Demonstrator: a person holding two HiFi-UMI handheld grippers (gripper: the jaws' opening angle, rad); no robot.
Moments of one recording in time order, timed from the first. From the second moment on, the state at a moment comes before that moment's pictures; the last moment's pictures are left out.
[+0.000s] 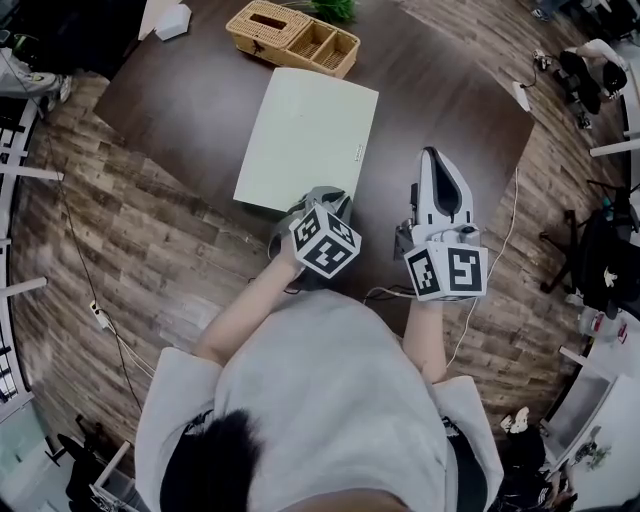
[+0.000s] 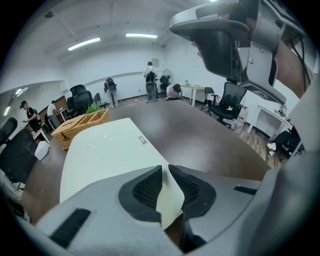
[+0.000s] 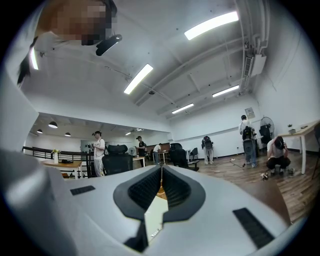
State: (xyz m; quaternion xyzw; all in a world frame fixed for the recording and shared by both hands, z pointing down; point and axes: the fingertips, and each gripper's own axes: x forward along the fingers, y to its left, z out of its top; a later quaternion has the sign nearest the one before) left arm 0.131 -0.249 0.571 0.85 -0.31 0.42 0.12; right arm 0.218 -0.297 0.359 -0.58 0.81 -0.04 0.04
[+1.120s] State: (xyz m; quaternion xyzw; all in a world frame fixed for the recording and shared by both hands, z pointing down) left arm 0.143 -0.232 0.578 0.86 -0.25 0.40 0.18; right arm 0.227 -0.291 0.359 -0.58 0.81 -0.05 0.05
